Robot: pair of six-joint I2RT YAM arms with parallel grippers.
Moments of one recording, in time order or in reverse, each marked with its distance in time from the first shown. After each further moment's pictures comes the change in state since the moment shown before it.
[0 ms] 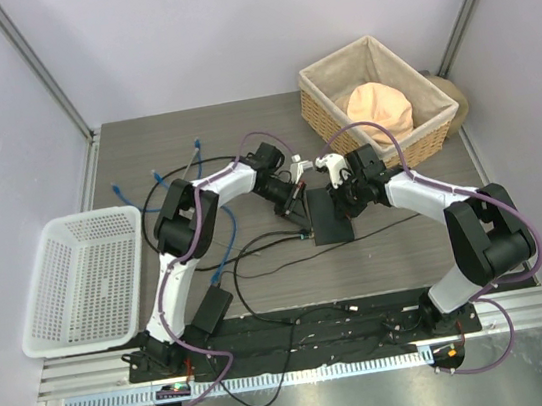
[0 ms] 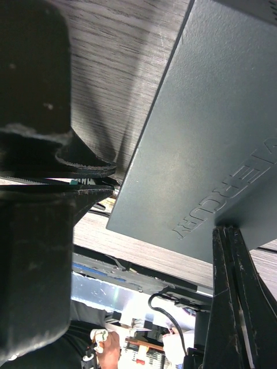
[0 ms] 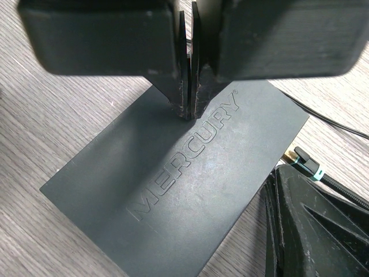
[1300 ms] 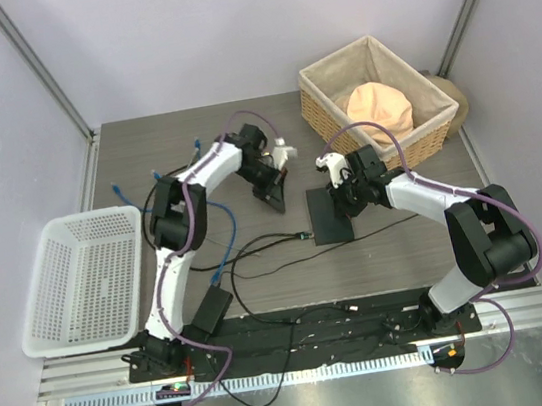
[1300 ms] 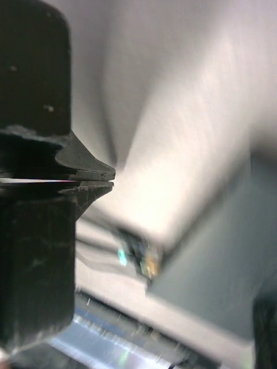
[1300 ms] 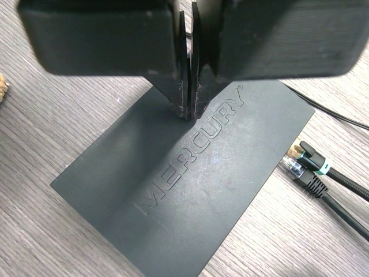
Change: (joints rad) left arm 0.077 0.058 0.238 -0.340 -0.182 0.266; right arm 0.000 -0.008 -0.018 0.040 0.013 -0.003
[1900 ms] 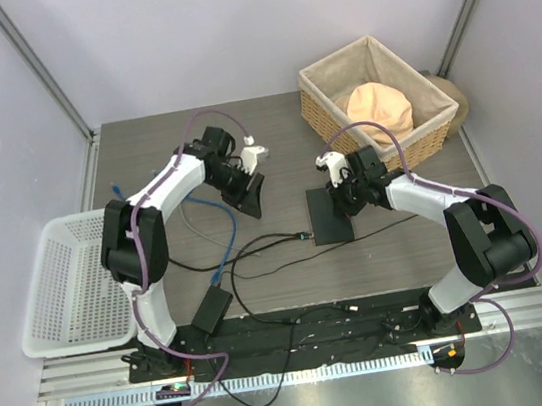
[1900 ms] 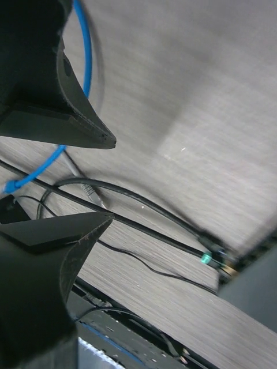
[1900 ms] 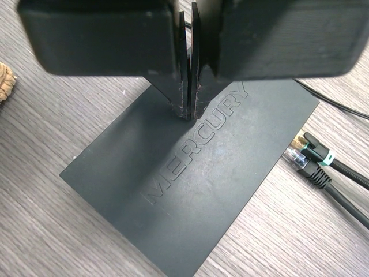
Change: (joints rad) left arm 0.119 -0.468 -0.375 0.099 -0.171 0.040; right arm 0.000 0.002 -0.011 0.046 0.005 0.000
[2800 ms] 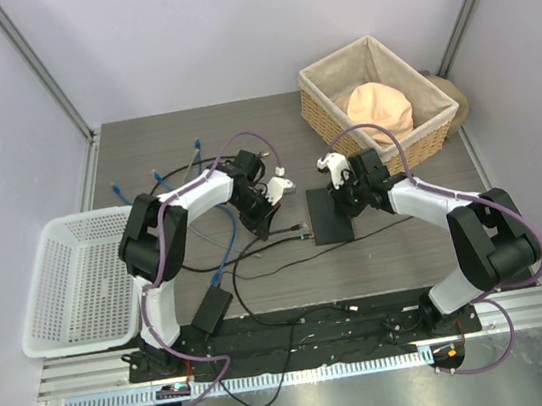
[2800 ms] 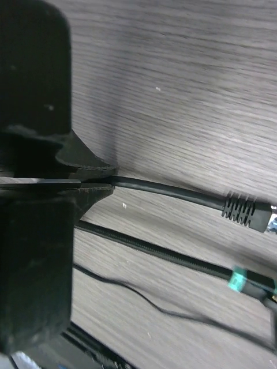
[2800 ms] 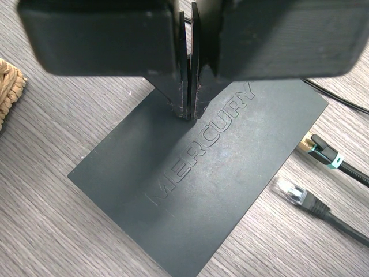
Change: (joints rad) left arm -0.155 0.092 -0.155 0.106 -0.104 0.127; right arm 0.000 -0.029 -0.043 0.051 0.015 -0.027
